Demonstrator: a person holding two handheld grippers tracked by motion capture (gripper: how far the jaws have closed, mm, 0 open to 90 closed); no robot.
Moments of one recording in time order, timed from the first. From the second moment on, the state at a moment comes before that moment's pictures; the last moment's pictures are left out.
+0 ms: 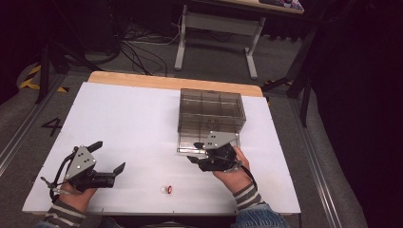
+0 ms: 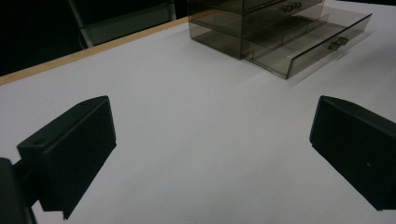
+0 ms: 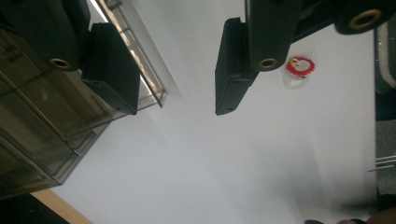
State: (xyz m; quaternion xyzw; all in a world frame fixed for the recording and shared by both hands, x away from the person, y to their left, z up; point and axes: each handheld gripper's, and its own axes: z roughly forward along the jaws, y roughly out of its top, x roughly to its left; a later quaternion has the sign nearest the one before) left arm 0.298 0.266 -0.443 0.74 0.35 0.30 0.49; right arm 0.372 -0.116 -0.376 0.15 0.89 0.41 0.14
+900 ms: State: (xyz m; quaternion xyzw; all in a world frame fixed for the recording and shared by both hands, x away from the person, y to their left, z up) left arm 0.298 0.265 -0.443 0.74 0.35 0.29 0.49; right arm 0.349 -0.090 -0.375 0.10 0.90 0.40 0.12
